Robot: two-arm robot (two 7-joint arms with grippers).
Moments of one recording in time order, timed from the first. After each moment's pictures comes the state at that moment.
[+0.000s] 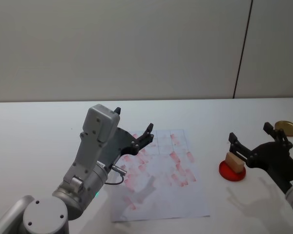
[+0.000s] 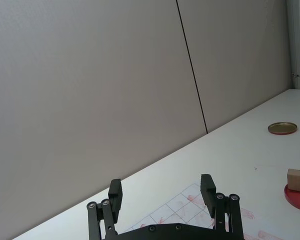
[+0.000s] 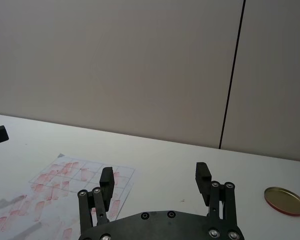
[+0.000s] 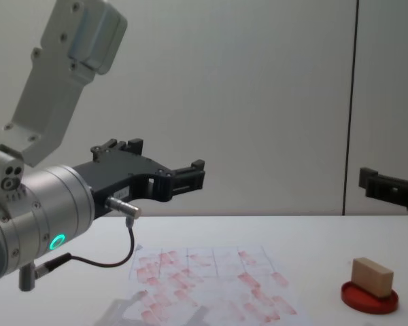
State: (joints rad) left arm -0.24 0.38 0.45 -1.63 -0.20 0.01 -0.01; right arm -0.01 0.34 -0.23 -1.77 0.29 0.03 0.07
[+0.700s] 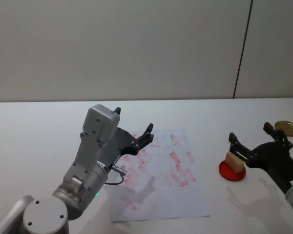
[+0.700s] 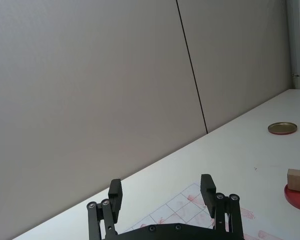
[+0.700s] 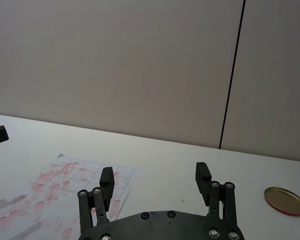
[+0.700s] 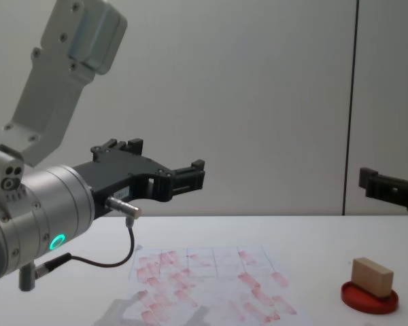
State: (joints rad) left arm -0.24 0.38 0.45 -1.63 -0.20 0.01 -0.01; right arm -0.01 0.34 -0.23 -1.77 0.29 0.03 0.07
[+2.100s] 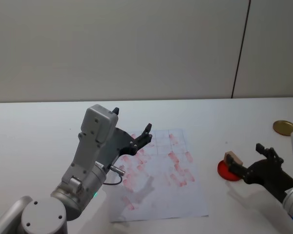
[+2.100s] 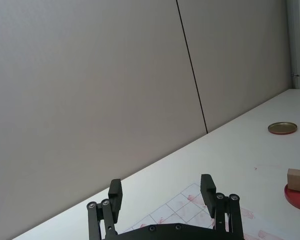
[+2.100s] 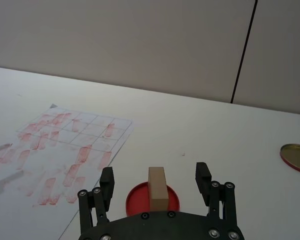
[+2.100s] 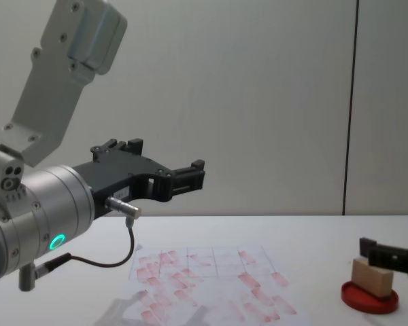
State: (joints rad) left arm -0.24 0.38 0.45 -1.63 -0.20 0.01 -0.01; right arm 0.06 0.34 -0.21 -1.57 0.29 0.09 0.21
